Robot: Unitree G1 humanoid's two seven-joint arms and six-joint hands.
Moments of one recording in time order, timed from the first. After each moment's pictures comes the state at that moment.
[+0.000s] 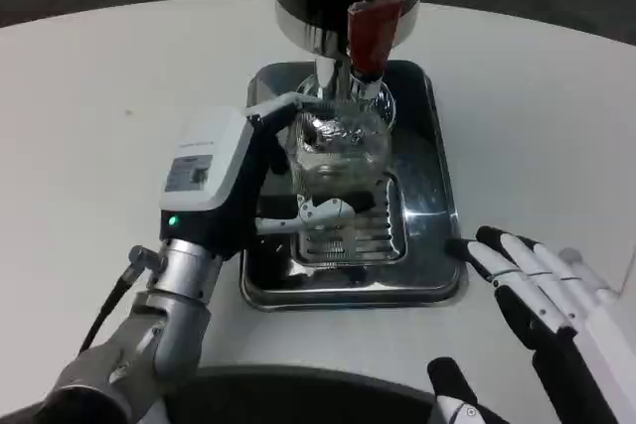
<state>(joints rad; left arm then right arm) -0.84 0.34 -0.34 1.06 0.74 -0.62 0.76 0.69 0.07 0.06 -1.03 -0.98 -0.27 0.27</state>
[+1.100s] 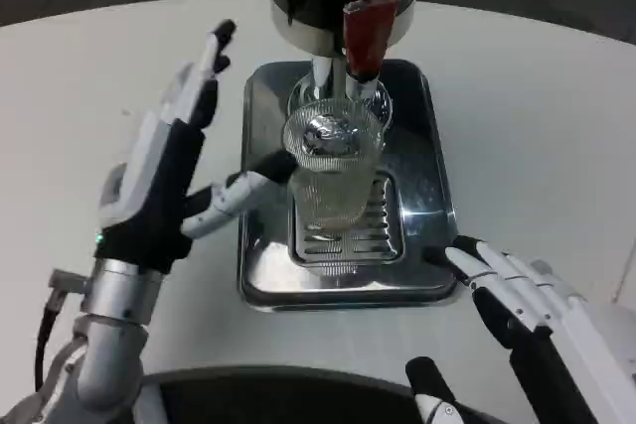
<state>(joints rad) -0.59 0.42 -0.15 0.72 0.38 -0.79 0.45 0.67 0.06 0.16 -1.03 -1.00 -0.20 0.30</state>
